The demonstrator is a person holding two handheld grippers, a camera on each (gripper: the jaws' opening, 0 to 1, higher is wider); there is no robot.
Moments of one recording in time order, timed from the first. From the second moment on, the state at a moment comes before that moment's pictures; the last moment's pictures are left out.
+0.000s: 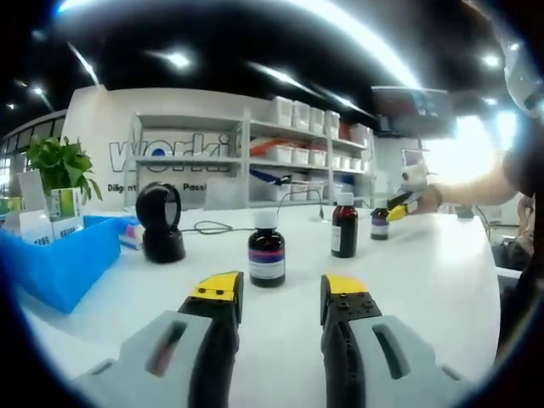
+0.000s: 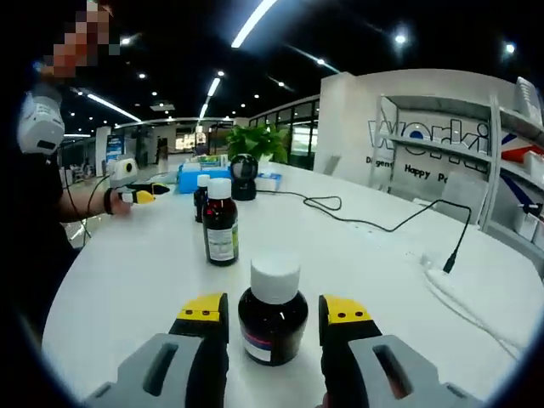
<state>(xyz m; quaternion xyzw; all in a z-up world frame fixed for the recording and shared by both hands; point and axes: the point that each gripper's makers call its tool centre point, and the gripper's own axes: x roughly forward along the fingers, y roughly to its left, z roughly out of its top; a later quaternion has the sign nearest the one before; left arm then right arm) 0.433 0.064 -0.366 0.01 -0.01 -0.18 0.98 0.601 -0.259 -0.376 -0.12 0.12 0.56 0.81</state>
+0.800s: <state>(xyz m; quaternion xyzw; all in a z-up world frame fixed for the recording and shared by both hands) 0.434 0.068 -0.367 0.01 -0.01 -0.16 0.99 0.603 -0.260 -0.380 -0.10 0.14 0.49 0.85</state>
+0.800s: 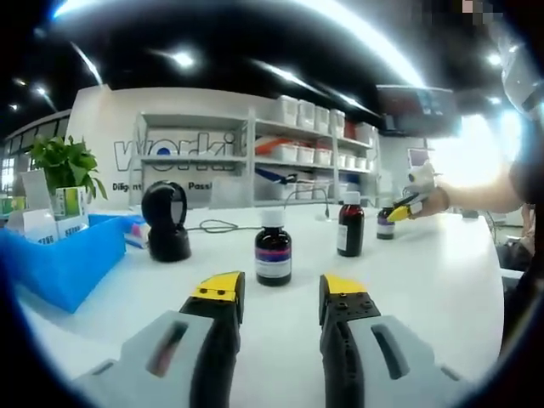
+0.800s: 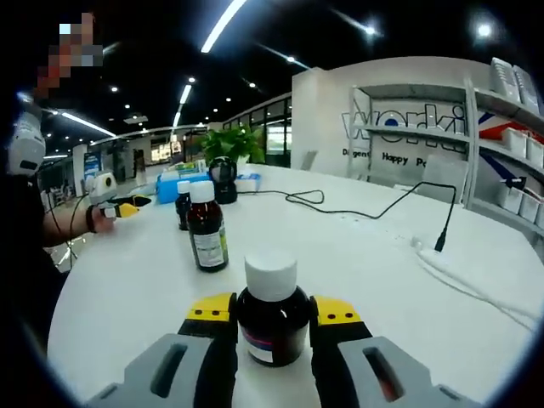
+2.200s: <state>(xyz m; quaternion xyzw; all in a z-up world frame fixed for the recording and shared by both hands) 0.434 0.066 -0.365 0.01 -0.01 -0.17 0.99 0.603 -0.269 -0.387 -0.04 0.15 0.25 0.96</state>
